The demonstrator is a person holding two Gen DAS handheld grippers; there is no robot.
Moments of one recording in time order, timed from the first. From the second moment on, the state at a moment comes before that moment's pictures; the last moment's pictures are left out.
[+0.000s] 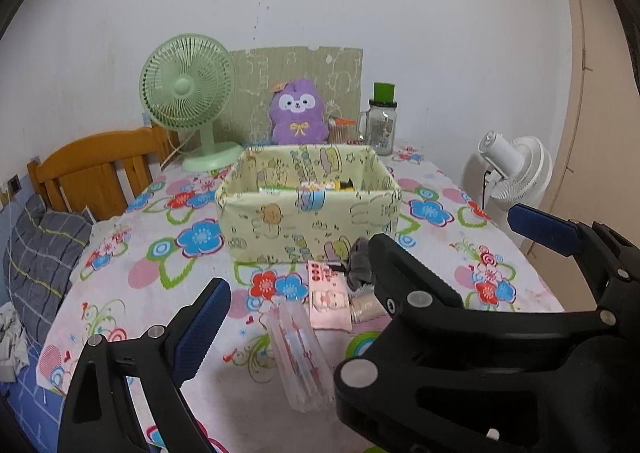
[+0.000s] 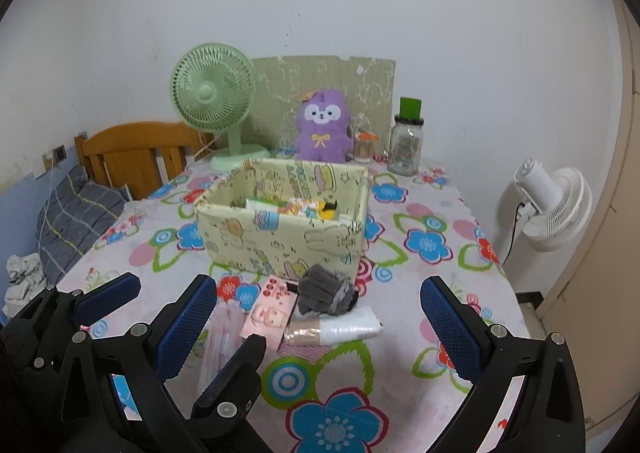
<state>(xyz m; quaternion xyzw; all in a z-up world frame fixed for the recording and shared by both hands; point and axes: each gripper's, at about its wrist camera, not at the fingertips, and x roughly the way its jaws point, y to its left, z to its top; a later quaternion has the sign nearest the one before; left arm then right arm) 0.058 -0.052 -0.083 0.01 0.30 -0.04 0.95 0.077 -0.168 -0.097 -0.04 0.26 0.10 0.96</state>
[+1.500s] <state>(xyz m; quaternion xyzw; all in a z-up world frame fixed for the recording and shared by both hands) 0.100 -0.033 -0.171 -0.04 0.40 0.01 0.91 0.133 -0.168 -0.184 -0.01 0.36 0.09 0.93</state>
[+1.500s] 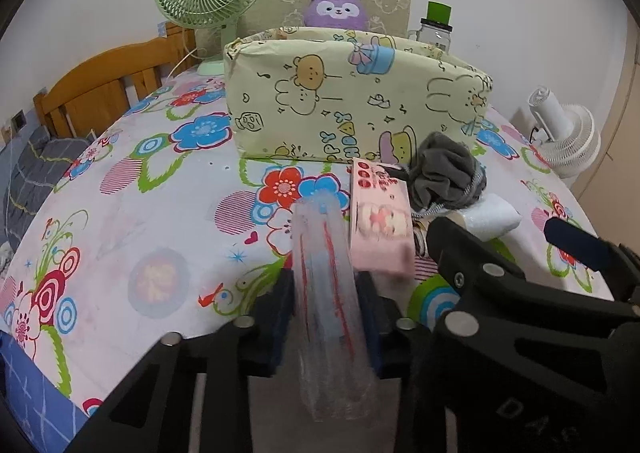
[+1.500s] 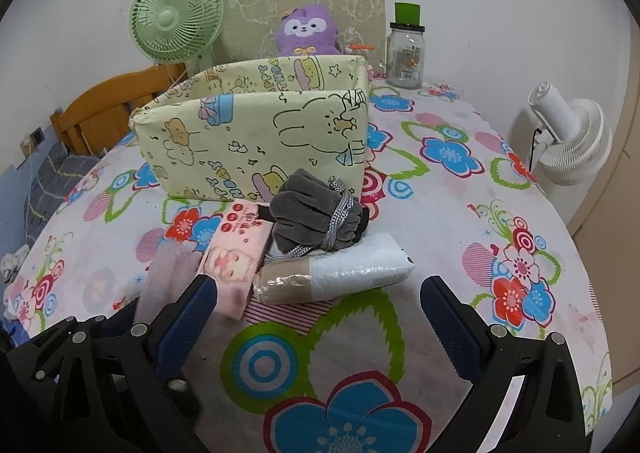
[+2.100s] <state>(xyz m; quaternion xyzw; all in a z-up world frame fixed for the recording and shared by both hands) 0.120 -0.046 -0.164 0.00 0.38 -0.02 0.92 0.164 -0.177 -0.195 0.01 0.39 0.06 0.92</state>
